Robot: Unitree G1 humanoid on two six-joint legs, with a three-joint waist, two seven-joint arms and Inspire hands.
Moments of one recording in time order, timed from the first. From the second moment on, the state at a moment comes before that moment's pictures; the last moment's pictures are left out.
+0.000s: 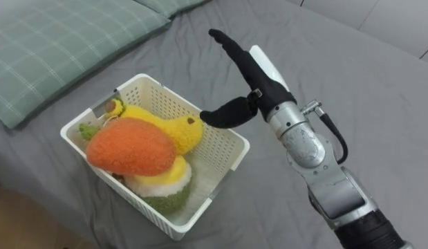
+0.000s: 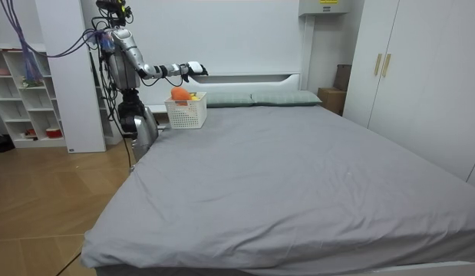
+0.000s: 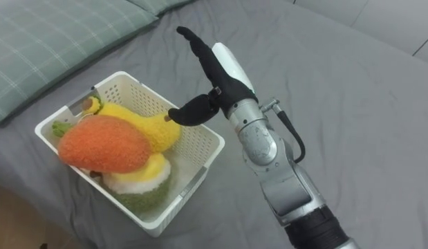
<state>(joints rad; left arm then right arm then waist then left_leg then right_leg) 0.15 0.20 0.06 0.90 0.28 0.09 0.32 -0.34 -0.27 0.37 0.08 -0.23 0.07 0.00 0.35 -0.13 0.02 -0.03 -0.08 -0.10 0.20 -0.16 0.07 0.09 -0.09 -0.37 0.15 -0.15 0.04</state>
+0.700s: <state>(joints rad) 0.21 0.20 0.10 0.93 0.28 0.10 0.34 -0.32 -0.31 0.29 0.08 -0.20 0.07 0.03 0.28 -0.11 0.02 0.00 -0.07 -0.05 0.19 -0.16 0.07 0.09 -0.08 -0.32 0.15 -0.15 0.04</state>
